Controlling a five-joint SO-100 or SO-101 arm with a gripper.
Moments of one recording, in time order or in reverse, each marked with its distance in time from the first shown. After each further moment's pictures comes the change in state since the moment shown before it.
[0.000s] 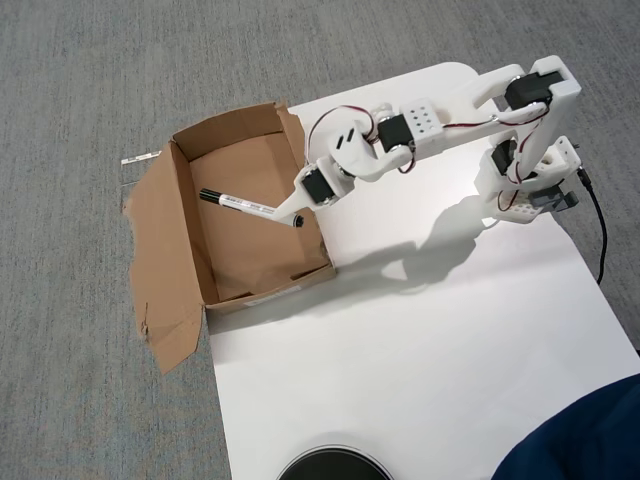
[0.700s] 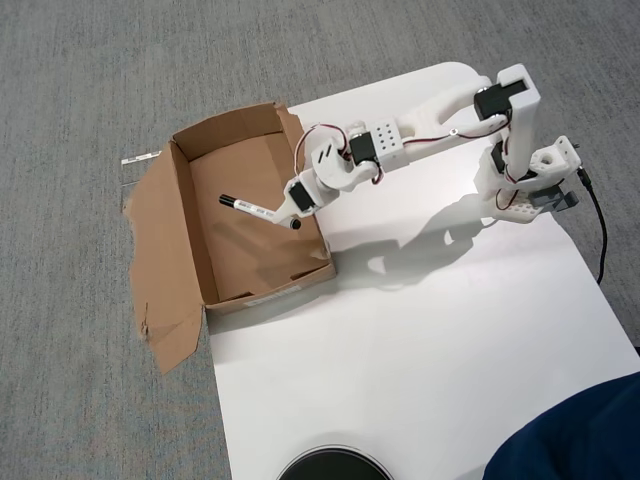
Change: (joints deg) arm 4.3 -15.3 -4.2 0.0 0.1
